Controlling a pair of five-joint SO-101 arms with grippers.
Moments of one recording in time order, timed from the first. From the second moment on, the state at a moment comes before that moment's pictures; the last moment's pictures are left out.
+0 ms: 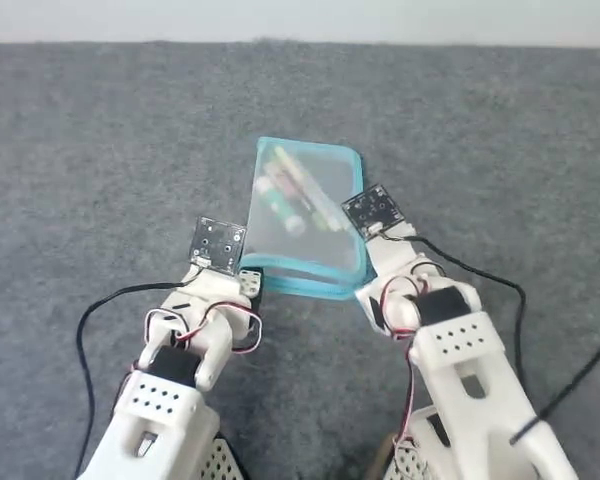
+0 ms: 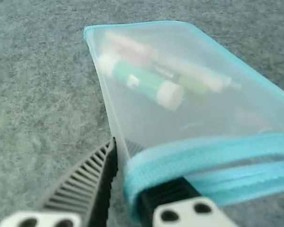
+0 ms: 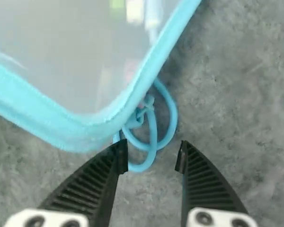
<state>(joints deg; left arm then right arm) 9.7 -66.1 91.0 24.7 4.7 -20.2 -41.9 61.7 52.5 13.4</state>
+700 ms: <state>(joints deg) 6.7 -66.1 90.9 24.7 4.7 -27.8 -40.8 70.4 27.0 14.6</state>
